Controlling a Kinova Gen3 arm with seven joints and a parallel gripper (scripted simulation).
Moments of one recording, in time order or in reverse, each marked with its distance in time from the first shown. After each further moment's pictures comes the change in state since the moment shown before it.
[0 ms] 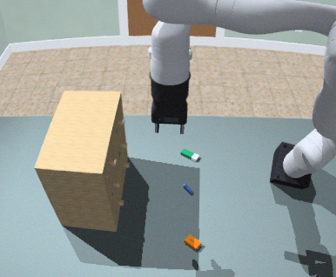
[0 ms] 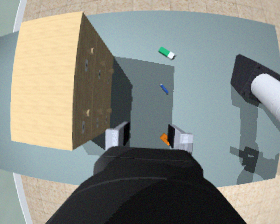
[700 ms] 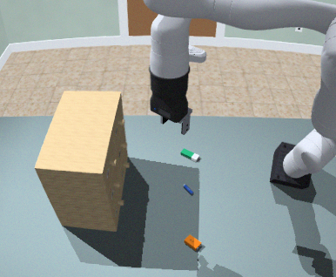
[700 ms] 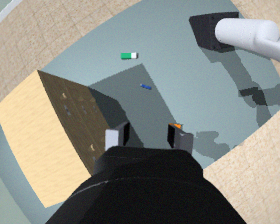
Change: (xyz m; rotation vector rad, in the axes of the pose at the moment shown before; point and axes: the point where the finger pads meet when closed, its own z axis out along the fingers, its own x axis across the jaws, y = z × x) arm 0.012 -0.003 -0.010 0.001 0.000 0.567
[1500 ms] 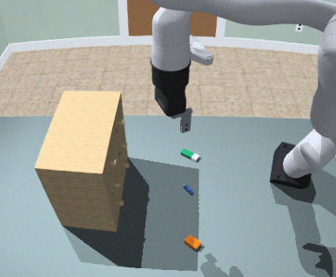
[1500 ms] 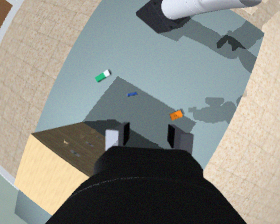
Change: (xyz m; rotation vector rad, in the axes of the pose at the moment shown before) arm 0.007 -0.008 -0.009 0.001 0.001 0.515
